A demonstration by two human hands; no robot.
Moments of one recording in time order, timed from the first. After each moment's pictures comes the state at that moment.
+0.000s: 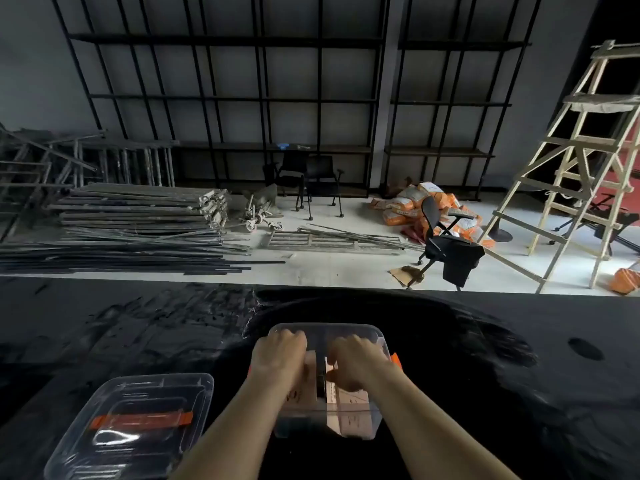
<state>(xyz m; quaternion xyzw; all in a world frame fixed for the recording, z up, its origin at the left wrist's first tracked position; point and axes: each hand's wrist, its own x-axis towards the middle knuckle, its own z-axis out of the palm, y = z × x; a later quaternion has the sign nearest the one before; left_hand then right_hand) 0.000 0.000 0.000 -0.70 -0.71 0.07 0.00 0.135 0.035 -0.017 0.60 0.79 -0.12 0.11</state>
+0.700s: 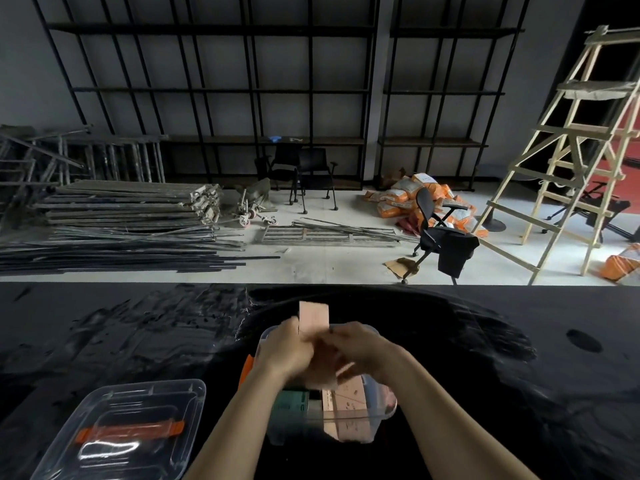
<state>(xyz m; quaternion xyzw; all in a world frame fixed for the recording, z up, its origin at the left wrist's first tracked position) 0.005 0.019 0.001 -0.59 -0.73 -0.22 -0.27 0.159 0.043 0.005 0.55 0.57 -0.58 -0.16</state>
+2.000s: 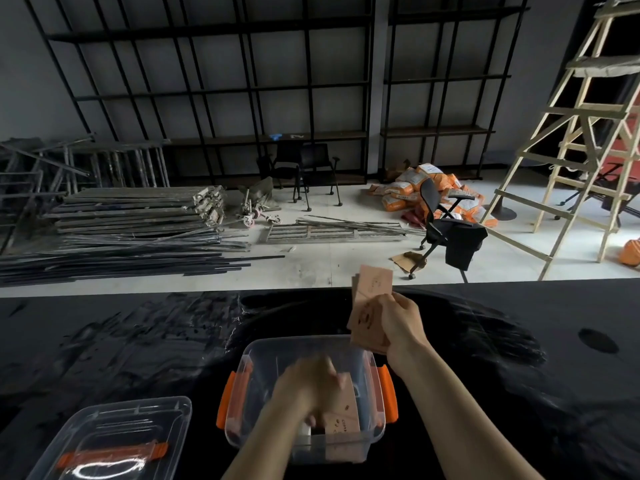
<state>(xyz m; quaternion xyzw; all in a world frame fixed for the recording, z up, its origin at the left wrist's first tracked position) 0.064 0.018 -0.005 -0.65 -0.68 -0.01 -0.34 0.211 0.070 0.029 0.60 0.30 -0.56 -0.49</state>
